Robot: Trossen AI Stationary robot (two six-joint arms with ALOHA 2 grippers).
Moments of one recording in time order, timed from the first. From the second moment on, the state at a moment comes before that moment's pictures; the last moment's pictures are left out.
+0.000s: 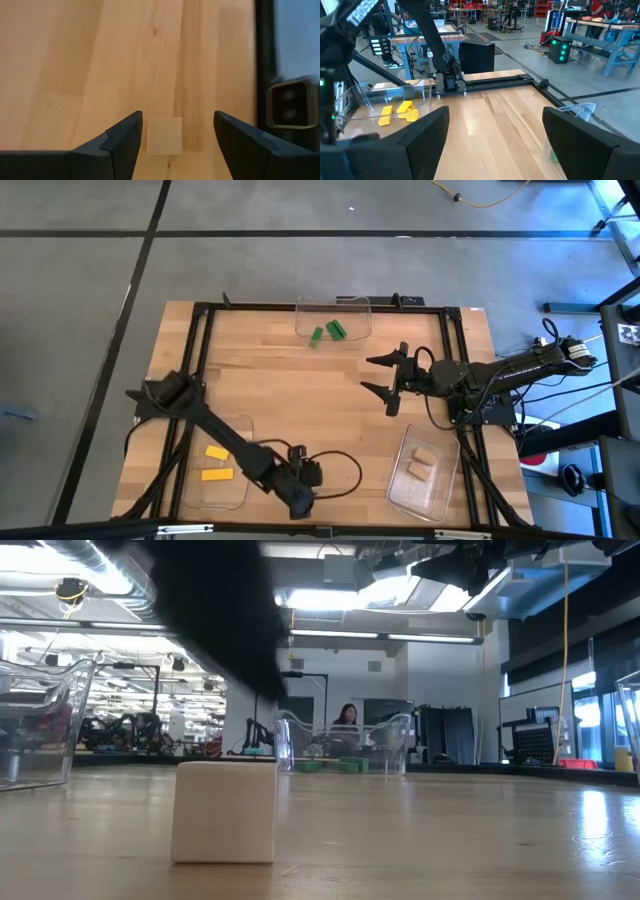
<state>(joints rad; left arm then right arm) -0.61 1.99 1.44 -0.38 -0.31 -0.69 0.20 0.99 0.61 0.28 0.44 0.07</state>
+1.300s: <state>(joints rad) -0.59 2.11 1.44 -0.41 -0.29 -0.59 0.20 0.99 0.61 0.25 0.44 0.07</state>
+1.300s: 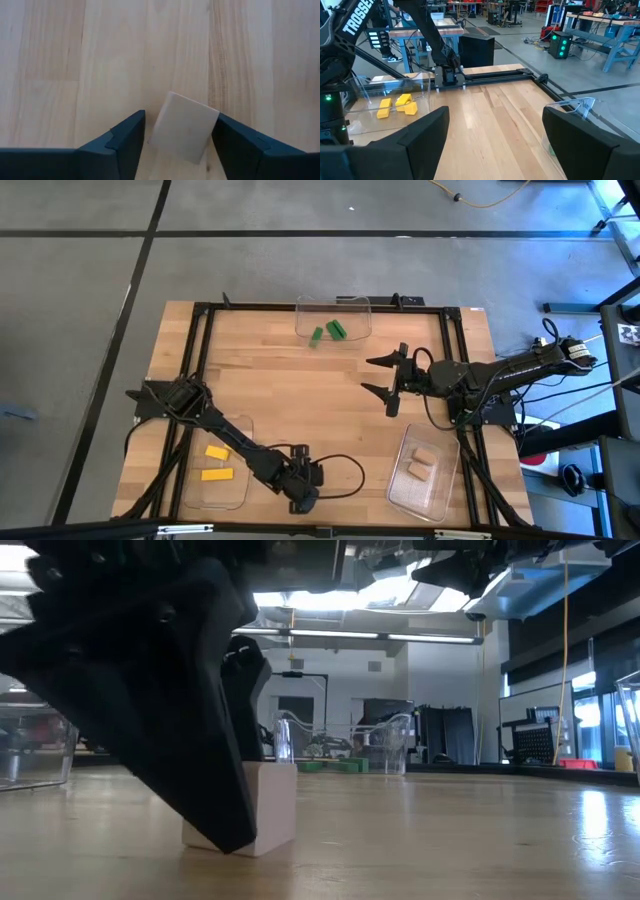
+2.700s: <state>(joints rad) -0.24 1.27 0.74 0.39 -0.45 -0.41 0.20 0.99 0.61 0.22 0.42 0.24</state>
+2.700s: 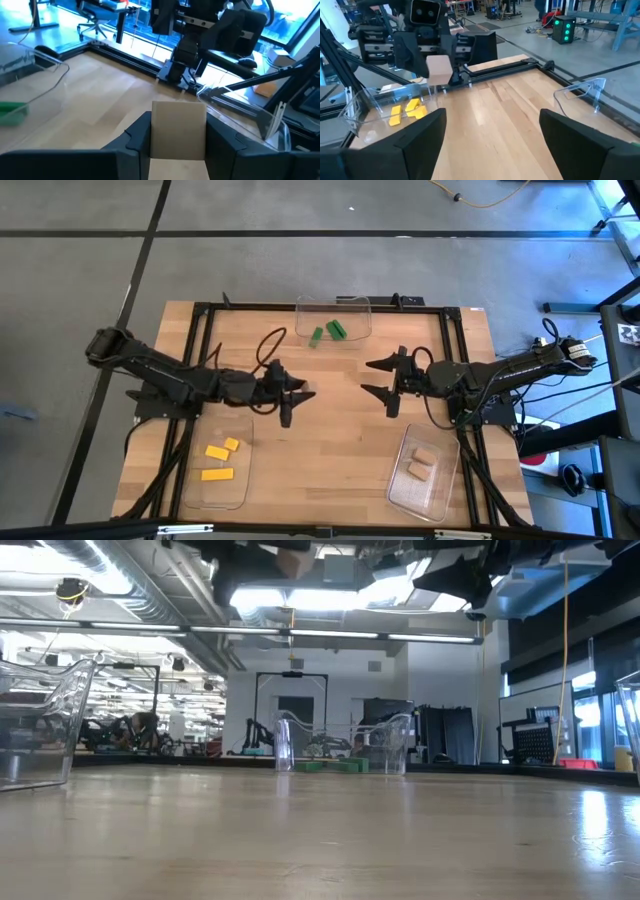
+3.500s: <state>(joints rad) -0.15 1.43 0.97 0.34 -0.34 -0.07 0.11 1.34 0.60 0.91 -0.01 1.13</state>
